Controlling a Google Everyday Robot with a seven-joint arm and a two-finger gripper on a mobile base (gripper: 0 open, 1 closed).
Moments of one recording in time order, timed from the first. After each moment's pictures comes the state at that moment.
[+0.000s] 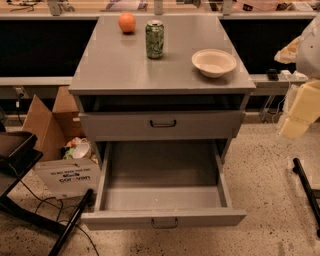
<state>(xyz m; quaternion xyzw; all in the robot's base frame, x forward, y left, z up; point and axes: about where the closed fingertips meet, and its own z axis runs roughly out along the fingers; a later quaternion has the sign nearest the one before) 0.438 -0.217 0.976 -0.60 0.78 -0.03 0.16</state>
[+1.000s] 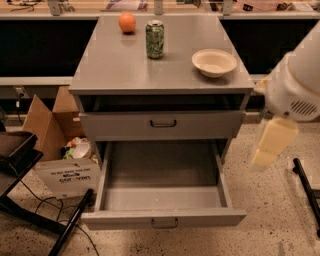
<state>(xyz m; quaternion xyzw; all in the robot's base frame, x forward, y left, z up) 0.430 -0.191 0.916 -0.60 0.79 -0.03 0.15</state>
